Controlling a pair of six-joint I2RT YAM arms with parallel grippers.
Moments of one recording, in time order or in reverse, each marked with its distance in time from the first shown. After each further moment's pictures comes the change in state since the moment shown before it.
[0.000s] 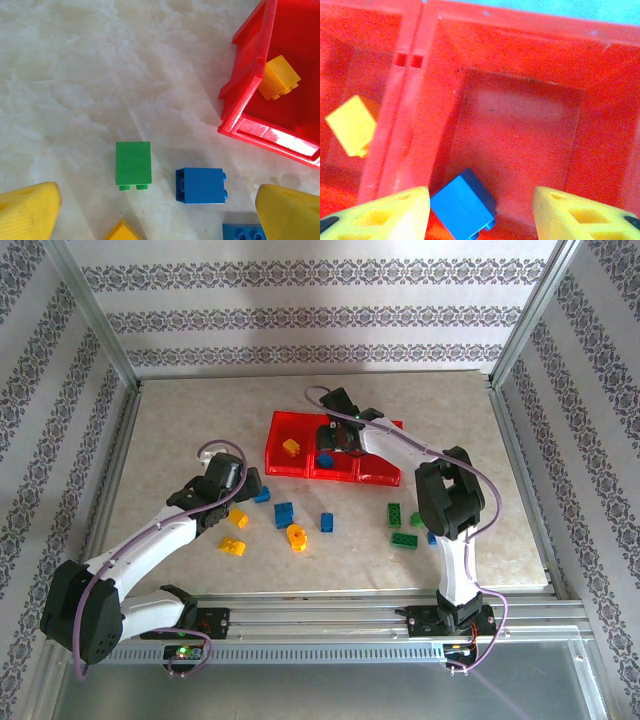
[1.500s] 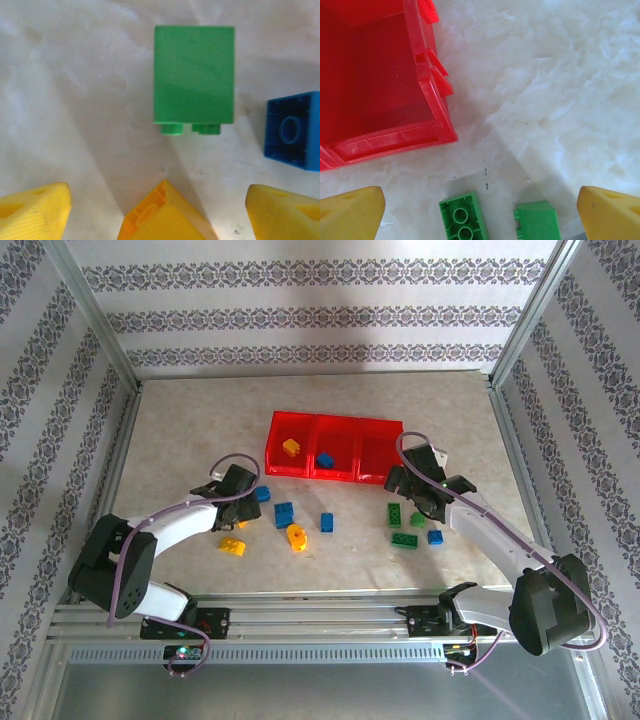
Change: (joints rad) left arm 0.015 0.259 -0.049 -0.055 0.060 -0.060; right arm -0.166 -0.822 -0.837 0.013 0.216 0.219
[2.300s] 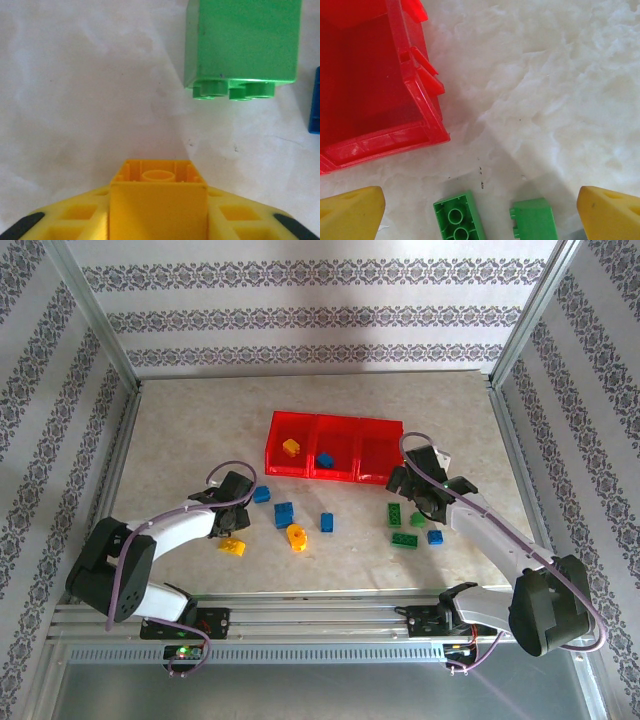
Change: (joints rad) left arm 0.005 -0.018 -0.048 -0.006 0.017 -0.023; right arm -0.020 -0.004 -0.016 0.001 -0.006 0.028
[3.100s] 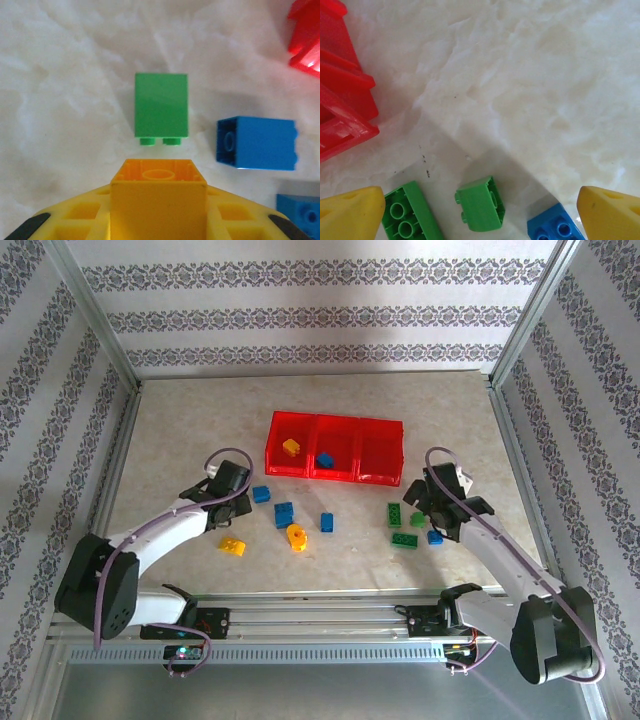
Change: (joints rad) left arm 0.000 -0.109 0.074 -0.001 0.005 0.039; right arm -0.127 -0.155 -0.164 -0.016 -0.048 0.092
